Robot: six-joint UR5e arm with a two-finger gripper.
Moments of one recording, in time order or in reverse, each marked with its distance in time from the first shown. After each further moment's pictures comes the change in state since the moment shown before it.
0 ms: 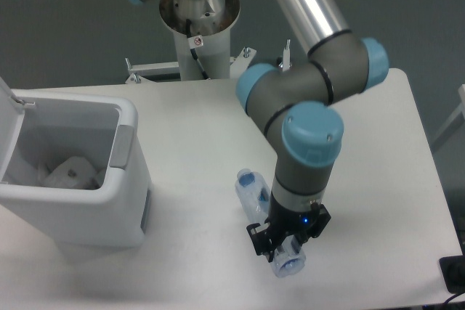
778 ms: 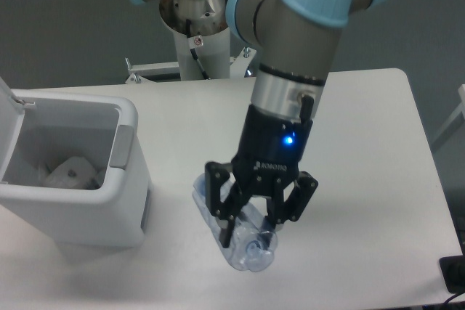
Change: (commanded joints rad) arm 0.005 0.124 0.067 0.121 -0.390 -0.018
